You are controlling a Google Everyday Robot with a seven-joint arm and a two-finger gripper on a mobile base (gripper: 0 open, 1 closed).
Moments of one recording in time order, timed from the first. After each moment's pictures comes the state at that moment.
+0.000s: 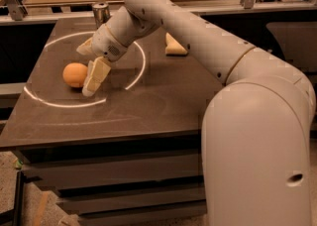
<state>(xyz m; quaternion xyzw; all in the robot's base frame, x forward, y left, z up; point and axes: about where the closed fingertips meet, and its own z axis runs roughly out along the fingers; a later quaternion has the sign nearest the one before) 0.609 0.206 0.843 -0.73 0.53 0.34 0.27</state>
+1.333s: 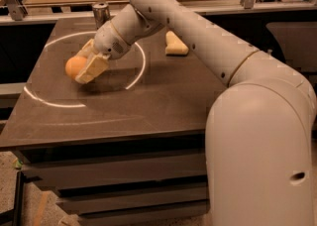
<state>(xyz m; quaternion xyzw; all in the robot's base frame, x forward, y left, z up) 0.607 0.203 0.856 -0.72 0.52 0.37 0.28</state>
